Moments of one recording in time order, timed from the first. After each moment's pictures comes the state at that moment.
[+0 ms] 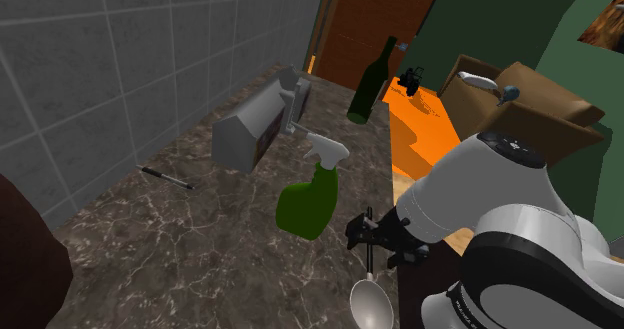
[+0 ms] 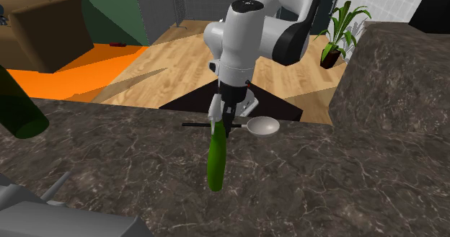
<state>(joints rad) 0.06 -1.12 0.95 -2.99 0.84 2.06 1.12</state>
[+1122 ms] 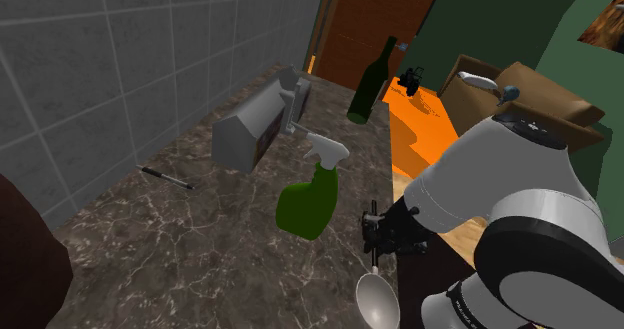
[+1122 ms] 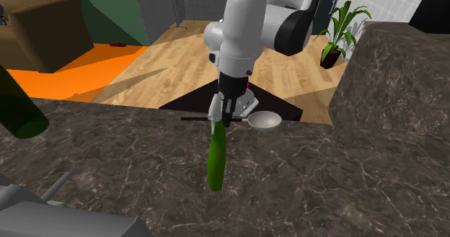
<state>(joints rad) 0.05 -1.17 0.88 -2.95 0.77 1.98 1.12</state>
